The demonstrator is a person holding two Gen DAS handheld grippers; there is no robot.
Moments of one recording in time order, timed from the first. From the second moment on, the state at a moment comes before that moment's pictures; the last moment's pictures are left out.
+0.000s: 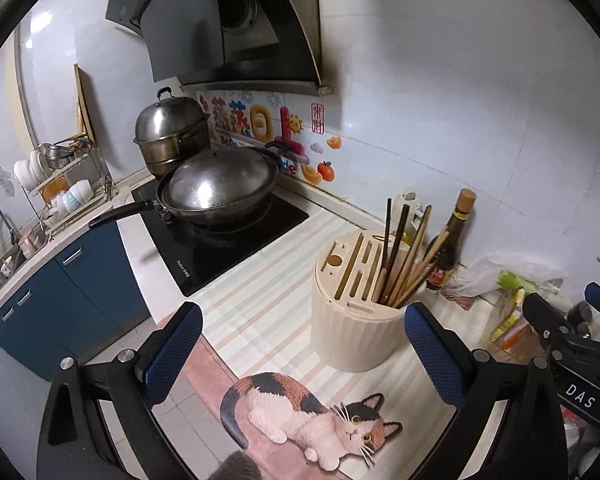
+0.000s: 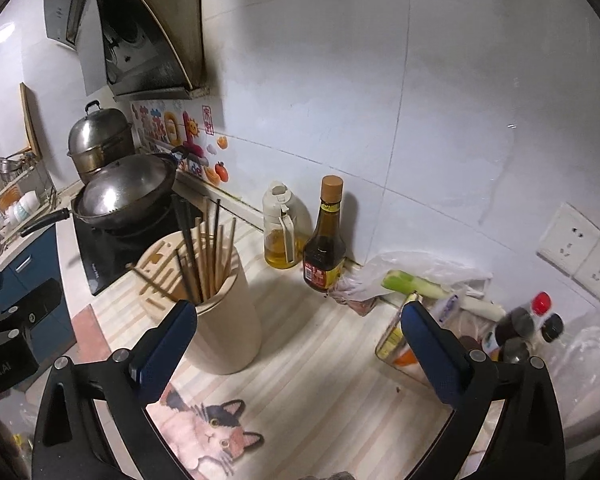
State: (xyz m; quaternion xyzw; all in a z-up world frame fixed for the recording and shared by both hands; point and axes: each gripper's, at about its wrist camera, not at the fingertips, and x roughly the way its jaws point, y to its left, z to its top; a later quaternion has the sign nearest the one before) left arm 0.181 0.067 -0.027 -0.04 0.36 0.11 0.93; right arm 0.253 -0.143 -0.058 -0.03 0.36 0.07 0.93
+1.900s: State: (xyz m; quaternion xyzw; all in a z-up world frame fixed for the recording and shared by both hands) left arm 0.009 0.049 0.044 -0.05 0.34 0.10 0.93; right arm 0.059 -0.172 0.048 -0.03 0.31 0.06 0.95
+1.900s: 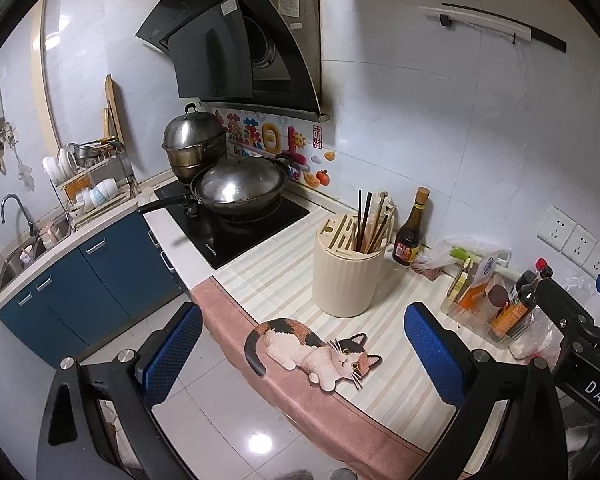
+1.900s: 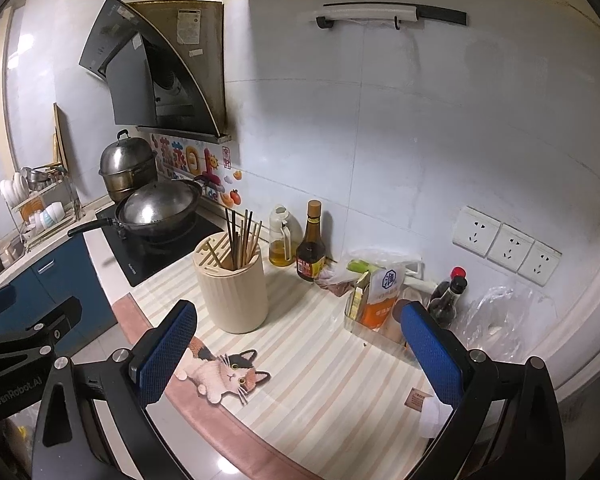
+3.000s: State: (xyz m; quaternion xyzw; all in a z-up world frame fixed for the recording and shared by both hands) left arm 0.015 0.041 0.047 -0.04 0.34 0.10 0.93; right arm 0.066 -0.173 0.044 -0.03 0.32 0.06 0.95
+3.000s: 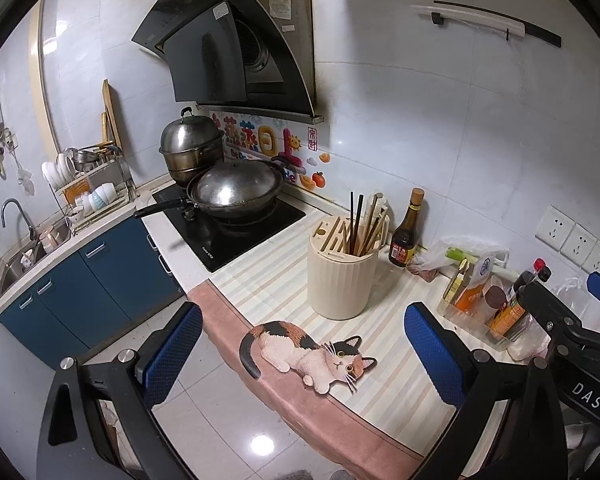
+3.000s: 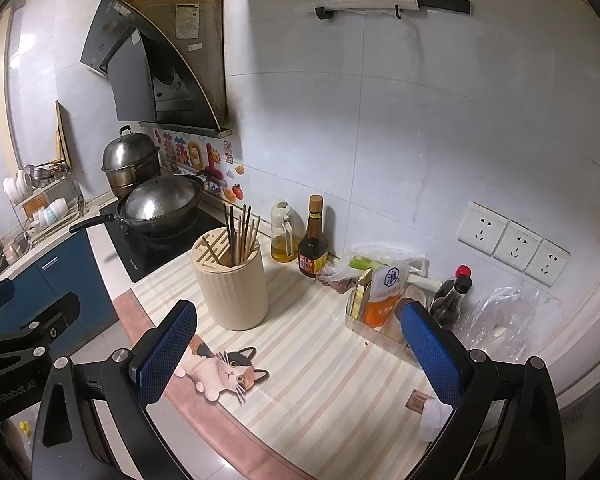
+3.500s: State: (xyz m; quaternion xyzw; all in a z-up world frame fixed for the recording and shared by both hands) left arm 0.007 0.035 0.043 -0.04 0.34 0.10 0.93; right arm 0.063 -0.172 0.036 -0.03 0.32 0.07 0.94
